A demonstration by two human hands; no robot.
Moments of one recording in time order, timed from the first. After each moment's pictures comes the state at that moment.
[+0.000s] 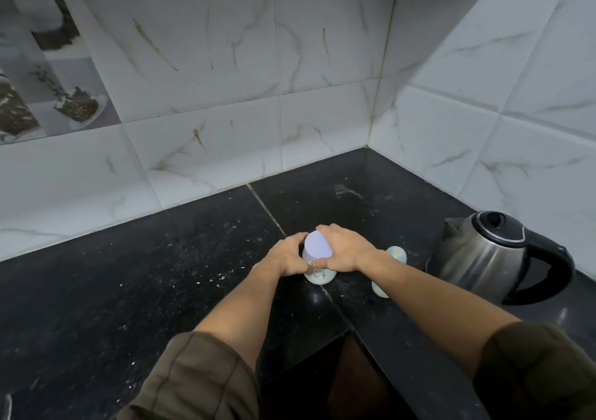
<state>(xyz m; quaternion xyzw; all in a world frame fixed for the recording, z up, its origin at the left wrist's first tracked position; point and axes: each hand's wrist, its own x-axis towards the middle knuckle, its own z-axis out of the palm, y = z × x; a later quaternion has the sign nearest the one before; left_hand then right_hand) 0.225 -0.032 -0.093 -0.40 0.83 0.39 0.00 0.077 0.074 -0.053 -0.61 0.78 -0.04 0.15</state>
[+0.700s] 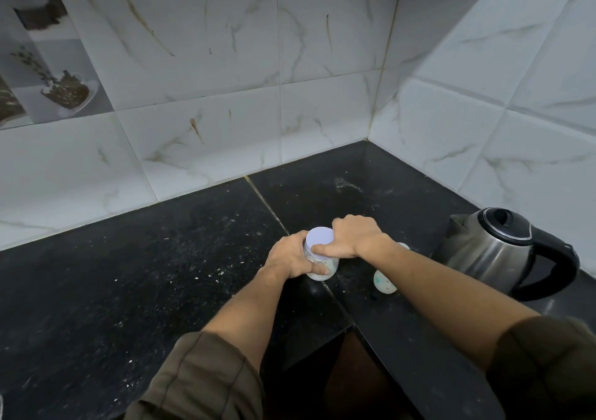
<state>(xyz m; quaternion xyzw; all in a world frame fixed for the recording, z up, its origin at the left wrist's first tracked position) 0.225 -0.023 -0.105 -0.40 0.84 0.37 -0.05 0.092 0.072 -0.017 -0.53 0.84 0.10 0.08</state>
